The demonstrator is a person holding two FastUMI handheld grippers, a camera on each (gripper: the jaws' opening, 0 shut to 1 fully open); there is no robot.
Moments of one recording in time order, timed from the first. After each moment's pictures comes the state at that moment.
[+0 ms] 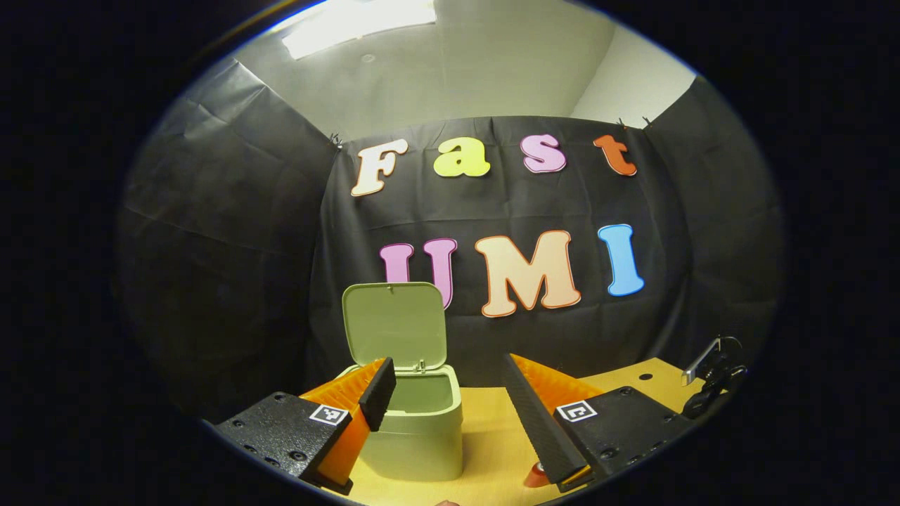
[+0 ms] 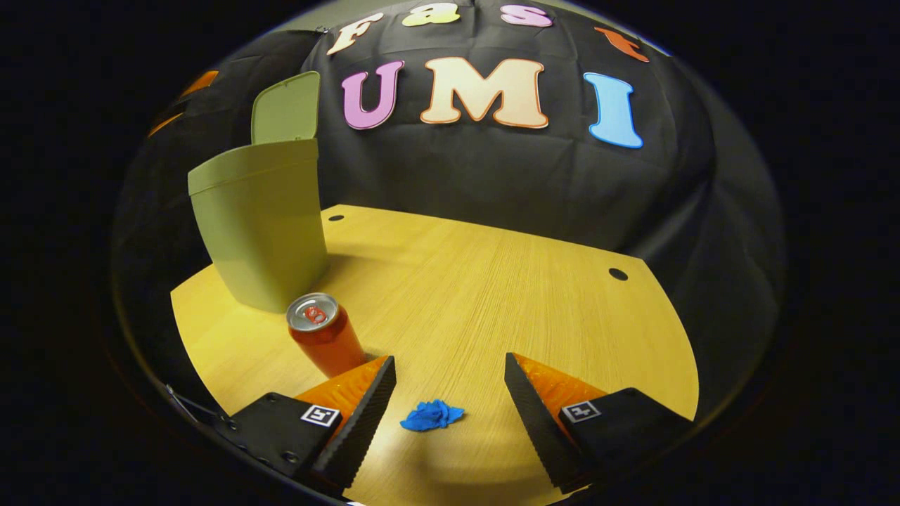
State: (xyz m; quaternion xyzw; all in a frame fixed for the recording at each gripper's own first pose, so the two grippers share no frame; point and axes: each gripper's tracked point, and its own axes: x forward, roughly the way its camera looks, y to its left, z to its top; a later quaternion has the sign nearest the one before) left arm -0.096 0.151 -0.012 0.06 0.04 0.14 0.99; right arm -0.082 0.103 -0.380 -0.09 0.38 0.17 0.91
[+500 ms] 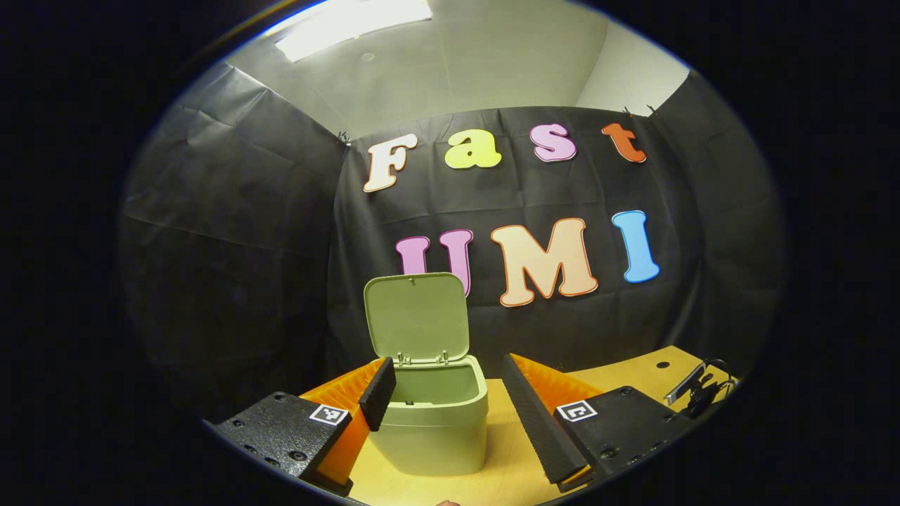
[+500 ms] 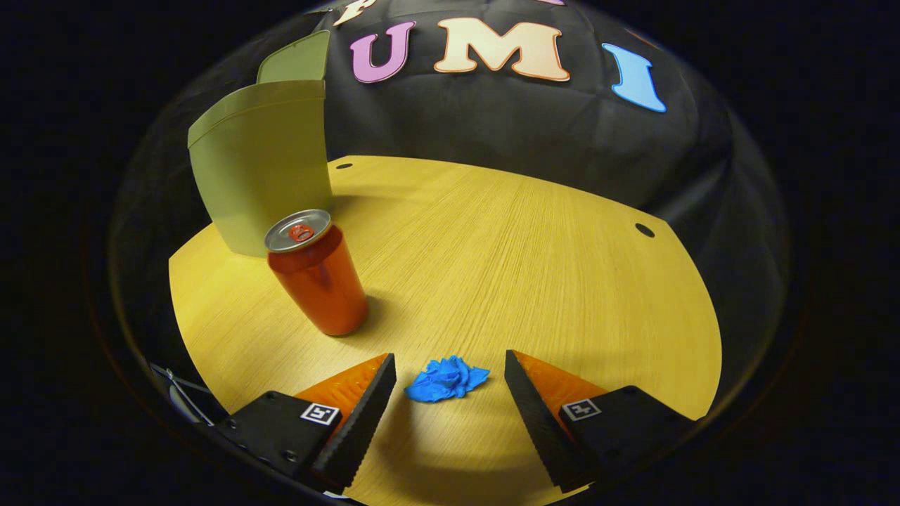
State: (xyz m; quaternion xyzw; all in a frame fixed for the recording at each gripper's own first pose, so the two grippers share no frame) left arm -0.110 0.172 -0.016 0.08 0.06 0.16 0.98; right arm -0.121 0.103 -0.445 -0.11 0.46 0.18 0.86
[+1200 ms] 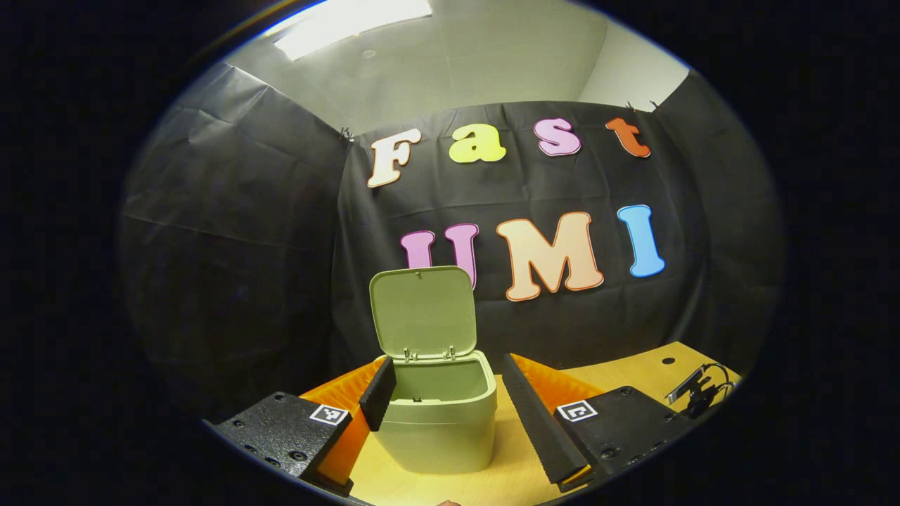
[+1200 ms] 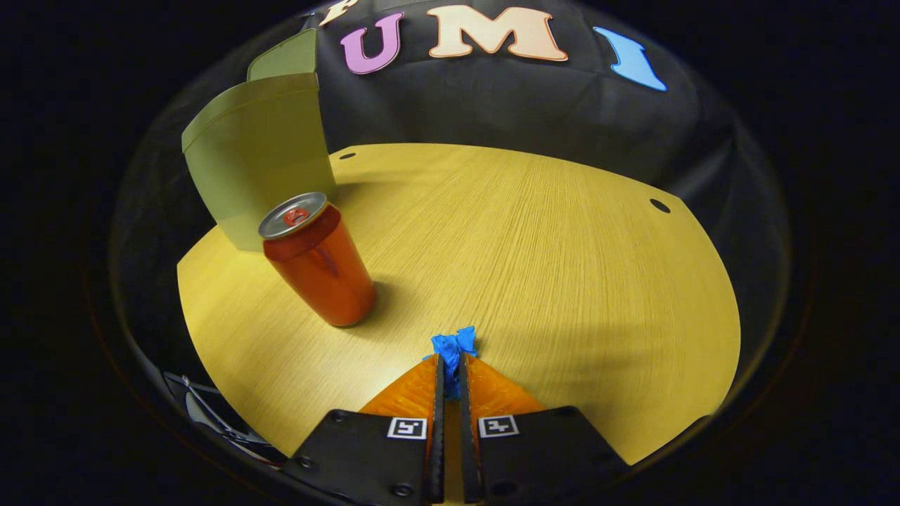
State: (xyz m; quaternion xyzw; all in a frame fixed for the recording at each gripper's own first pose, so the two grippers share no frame) left arm -0.108 0.180 -0.024 0.07 0.07 0.17 0.98; right arm -0.132 0.108 -0.453 -0.07 0.49 0.19 0.85
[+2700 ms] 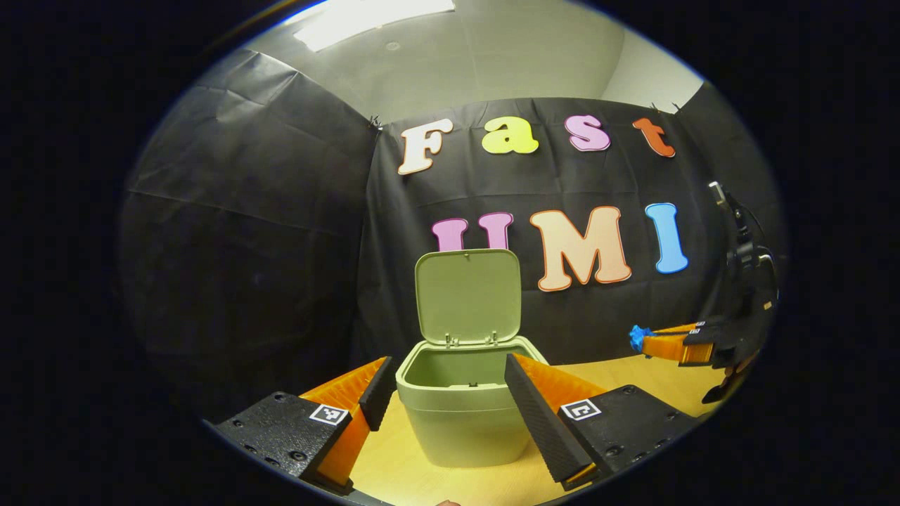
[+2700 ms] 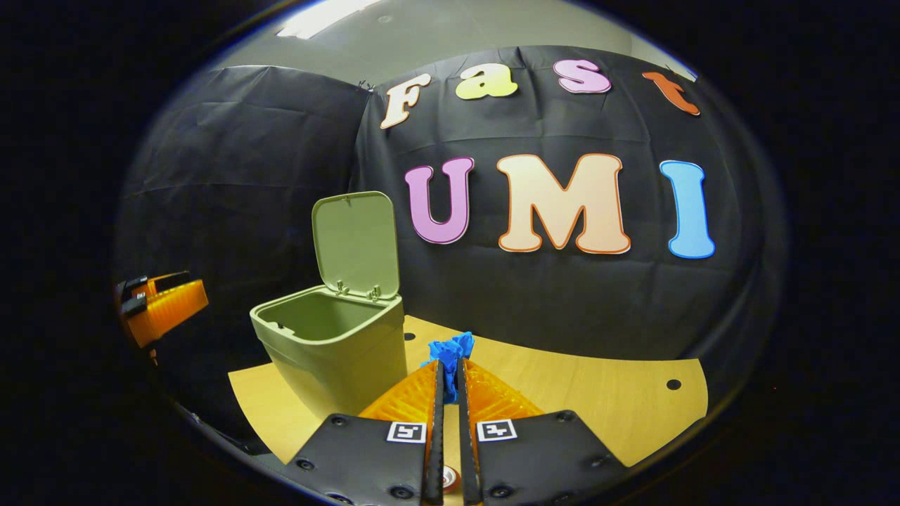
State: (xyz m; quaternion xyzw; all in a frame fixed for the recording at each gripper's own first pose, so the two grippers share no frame) left arm -0.144 0.254 -0.042 0.06 0.08 0.21 0.97; right arm 0.018 0.284 -0.183 -0.01 0.20 0.29 0.94
